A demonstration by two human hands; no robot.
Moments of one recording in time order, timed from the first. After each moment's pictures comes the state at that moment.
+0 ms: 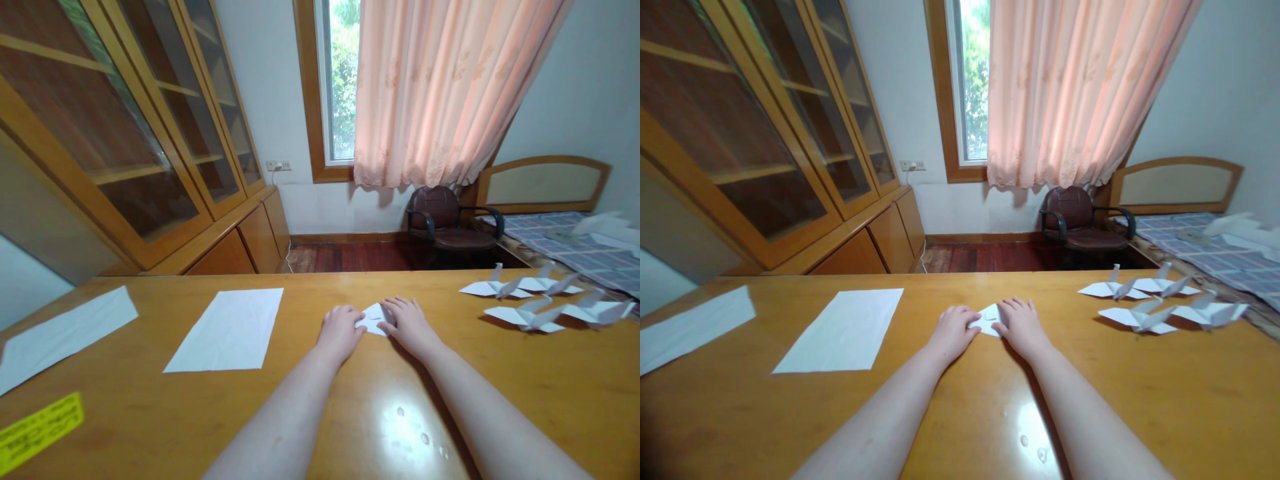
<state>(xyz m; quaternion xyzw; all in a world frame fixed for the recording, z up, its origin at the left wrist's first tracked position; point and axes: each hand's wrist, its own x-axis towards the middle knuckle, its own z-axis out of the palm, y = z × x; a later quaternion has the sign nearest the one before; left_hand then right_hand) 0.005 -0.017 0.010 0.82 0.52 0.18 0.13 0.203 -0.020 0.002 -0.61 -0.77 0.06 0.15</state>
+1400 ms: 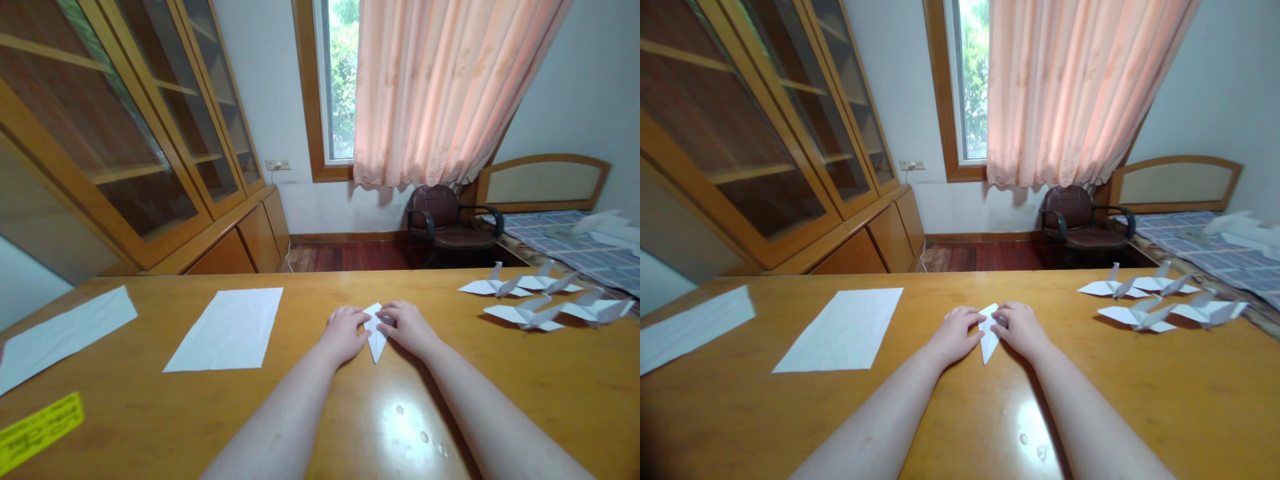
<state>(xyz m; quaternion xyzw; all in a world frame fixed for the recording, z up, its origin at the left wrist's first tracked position) 0.007 -0.023 0.012 0.84 0.47 0.20 0.18 0.205 -0.020 0.005 -0.56 -0.80 0.11 0.19</state>
